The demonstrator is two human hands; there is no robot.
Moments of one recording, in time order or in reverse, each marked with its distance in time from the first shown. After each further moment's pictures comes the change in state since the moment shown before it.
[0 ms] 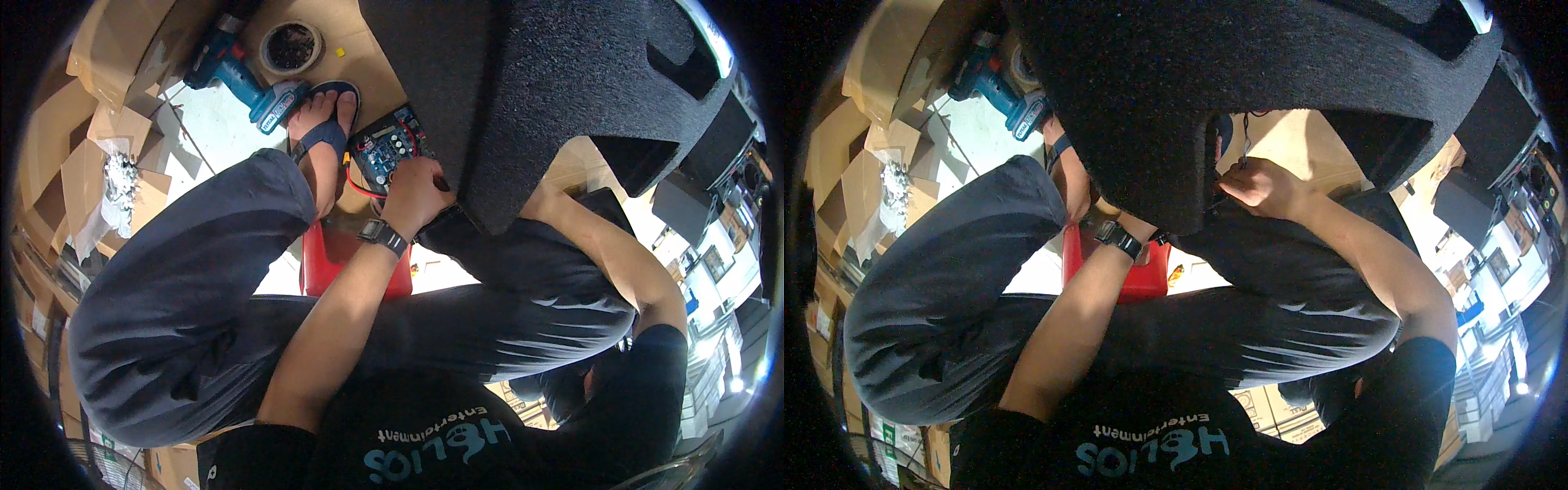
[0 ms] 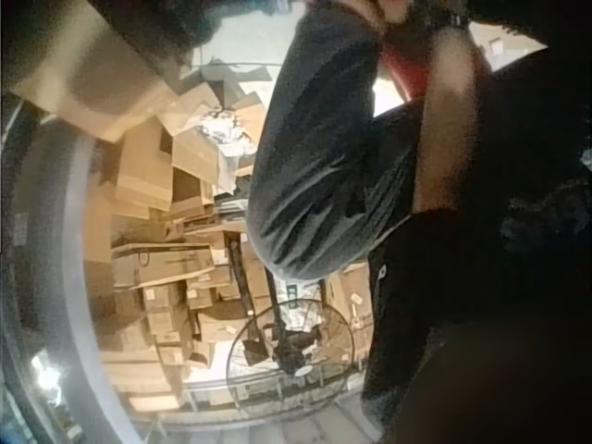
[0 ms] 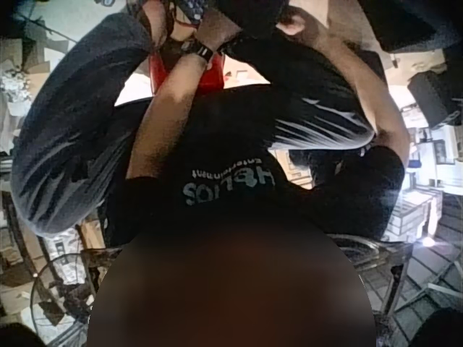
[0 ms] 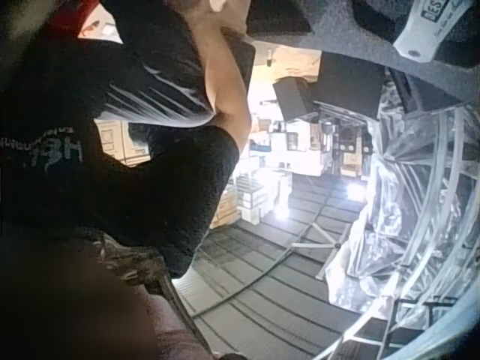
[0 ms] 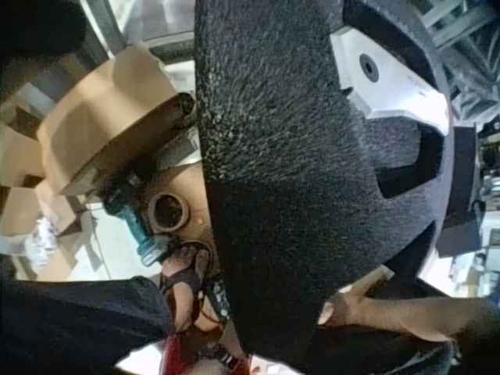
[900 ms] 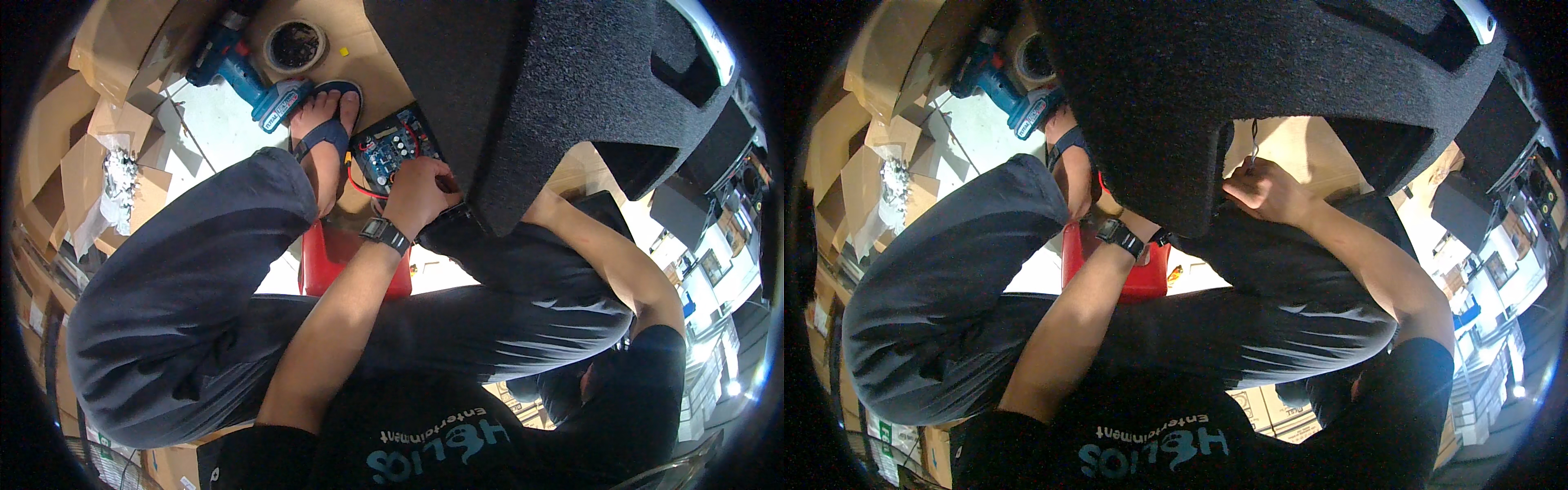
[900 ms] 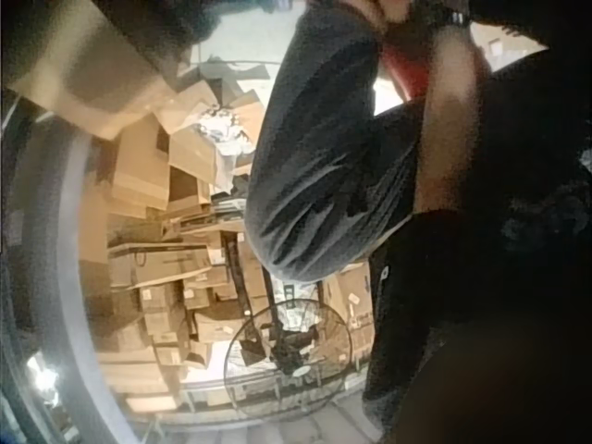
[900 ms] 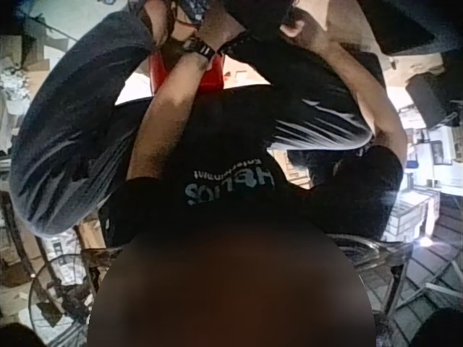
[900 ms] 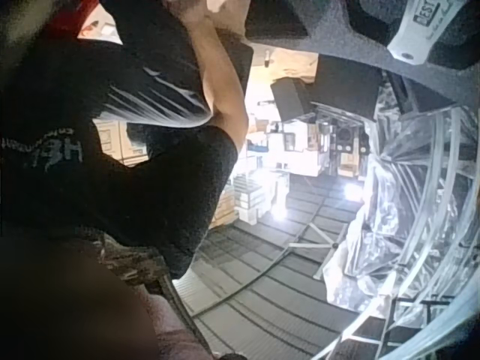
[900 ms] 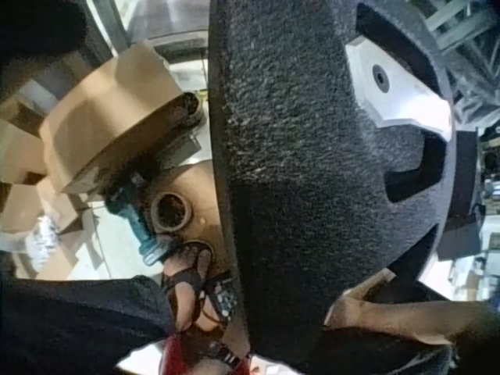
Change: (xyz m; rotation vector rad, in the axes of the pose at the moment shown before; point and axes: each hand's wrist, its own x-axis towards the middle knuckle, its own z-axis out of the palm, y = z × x) left_hand 0.004 0.000 0.000 -0.148 -0.086 -0.009; right_hand -0.001 -0.004 -0.001 0.058 0.072 0.052
